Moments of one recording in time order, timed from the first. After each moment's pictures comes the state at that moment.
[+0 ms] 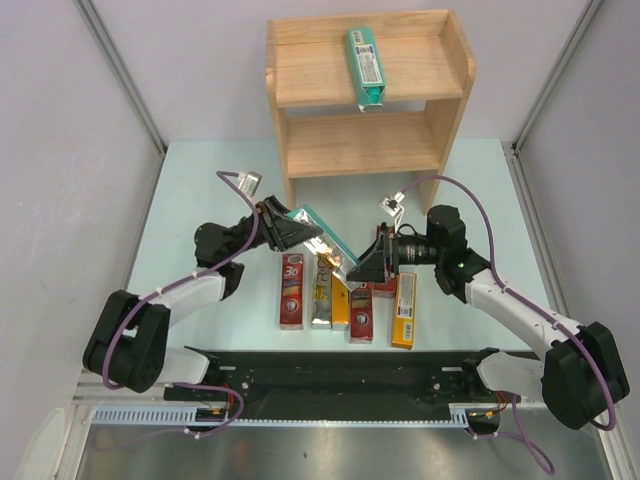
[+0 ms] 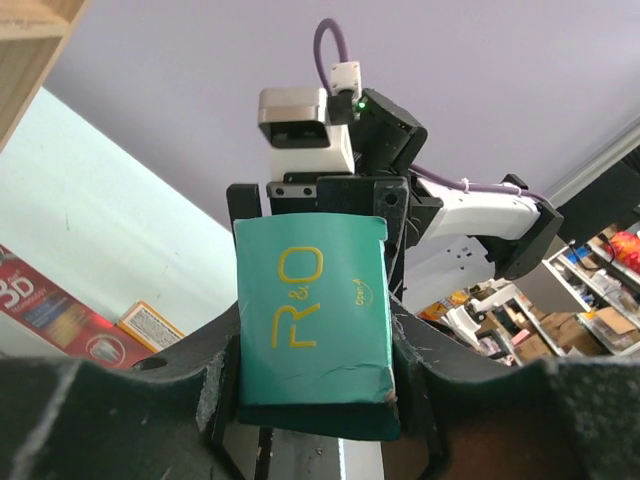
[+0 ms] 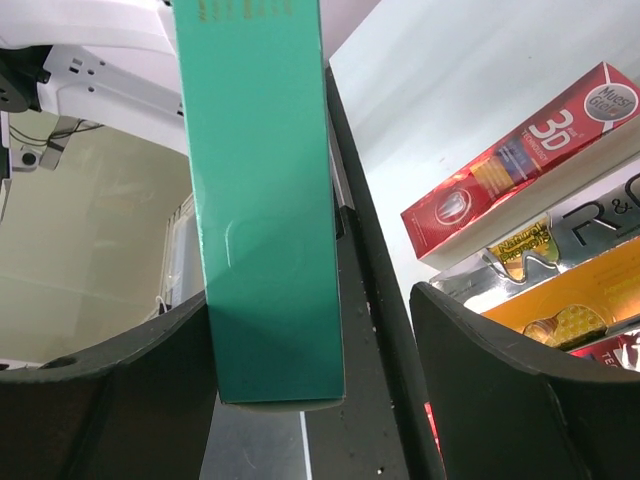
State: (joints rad) left arm -0.36 1.34 0.56 1.27 0.88 -1.20; right arm 0.49 1.16 0.71 0.23 -1.00 0.60
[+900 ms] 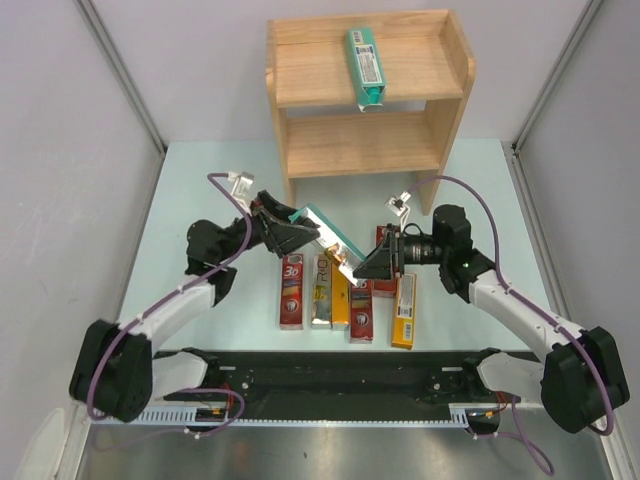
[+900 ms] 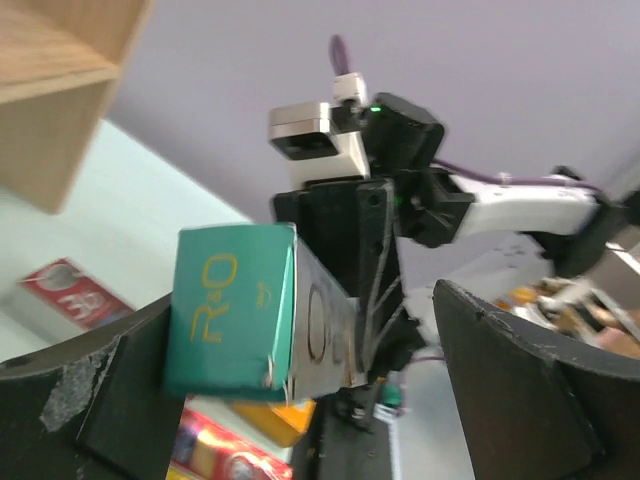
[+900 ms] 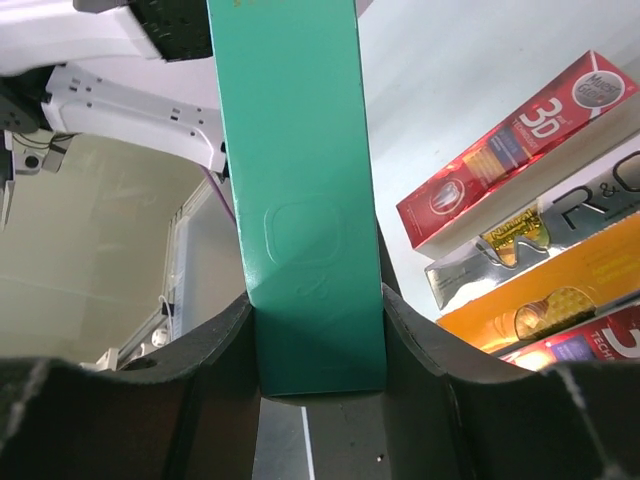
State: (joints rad) left arm -0.36 1.22 0.58 1.08 0.85 -1.00; right arm 0.45 1.15 0.70 0.20 -1.03 0.58
